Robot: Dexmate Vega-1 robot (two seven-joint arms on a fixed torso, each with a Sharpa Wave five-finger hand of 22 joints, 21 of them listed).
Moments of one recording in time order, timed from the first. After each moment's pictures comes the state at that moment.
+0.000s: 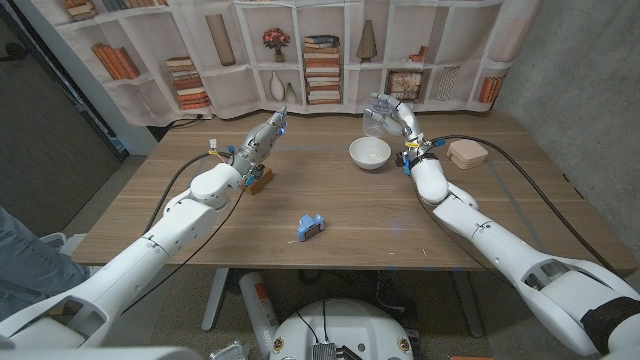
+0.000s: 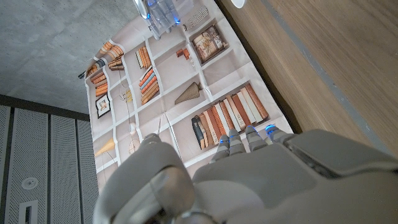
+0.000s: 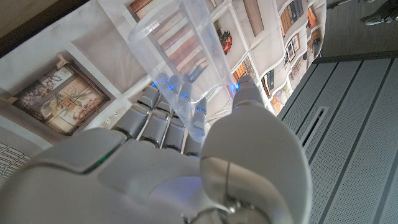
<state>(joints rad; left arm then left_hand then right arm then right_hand) 0.86 0.67 0.40 -1.60 -0.55 -0.11 0.00 0.39 0.03 0.02 0.10 0.31 -0.09 0.06 0.20 0.18 -0.08 0.01 0.21 0.19 -0.14 0.03 0.19 0.18 -0.17 0.00 0.21 0.18 -0.64 -0.41 -0.56 -1.16 -0.09 0.52 -0.42 0.89 0.07 0.11 -0.12 0.33 0.49 -0.08 0.24 0.19 0.62 -0.02 0.33 0.20 0.61 -0.06 0.22 0.20 0.53 -0.05 0.22 0.19</state>
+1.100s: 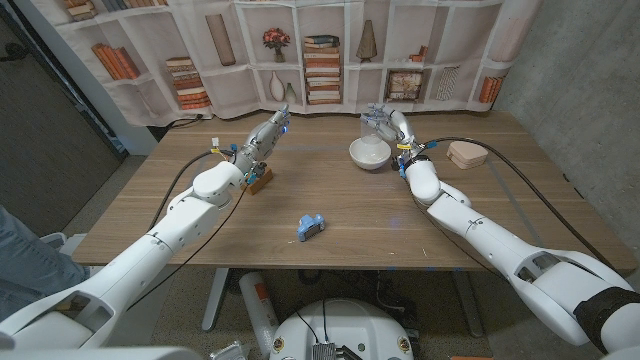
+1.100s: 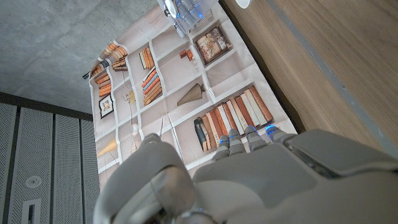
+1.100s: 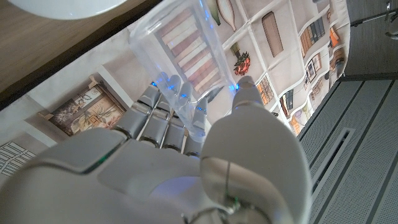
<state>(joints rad) 0.83 0.65 0.41 -1.57 -0.55 -0.13 -0.03 0.39 0.03 0.01 0.10 0.31 -0.09 0.06 0.20 0.18 -0.08 0.01 0.21 0.19 -0.14 0.03 0.19 0.18 -0.17 0.00 0.21 0.18 -0.60 -0.40 -0.62 -1.11 -0.07 0.41 -0.43 0.88 0.08 0.11 -0.12 0.32 0.52 -0.08 0.24 0.19 0.62 -0.02 0.32 0.20 0.62 -0.06 0.22 0.20 0.54 -0.05 0.22 0.19</state>
